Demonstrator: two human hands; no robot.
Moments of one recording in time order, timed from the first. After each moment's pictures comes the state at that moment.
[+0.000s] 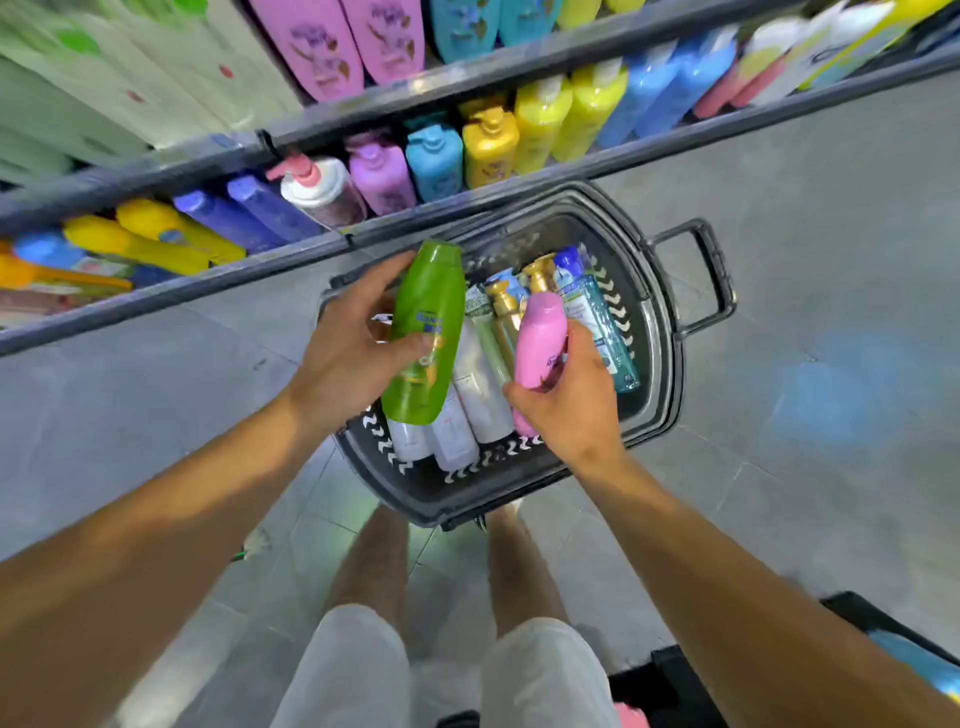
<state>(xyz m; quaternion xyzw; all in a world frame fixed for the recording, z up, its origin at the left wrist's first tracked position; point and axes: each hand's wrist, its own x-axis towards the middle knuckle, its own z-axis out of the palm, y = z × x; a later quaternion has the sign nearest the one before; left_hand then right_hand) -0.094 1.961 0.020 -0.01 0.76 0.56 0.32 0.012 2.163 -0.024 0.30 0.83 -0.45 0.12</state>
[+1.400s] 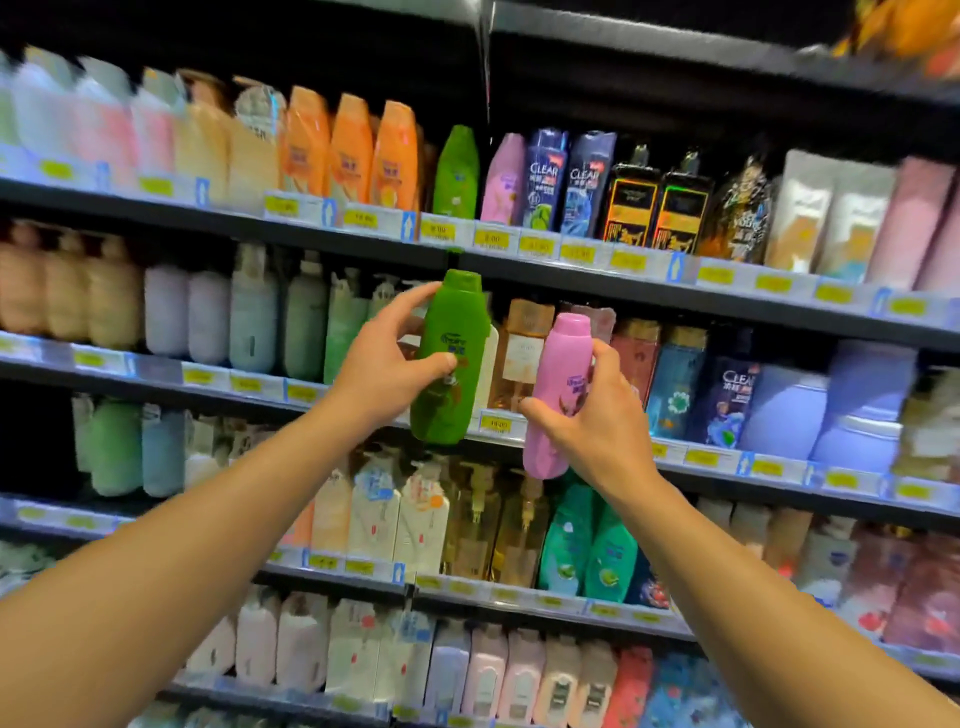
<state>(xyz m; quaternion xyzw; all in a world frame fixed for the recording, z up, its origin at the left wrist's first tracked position) -0.178 1.870 0.747 0.21 0.74 0.53 -0.35 -0.191 2.104 0.729 -0.18 0.83 -0.34 -0.39</state>
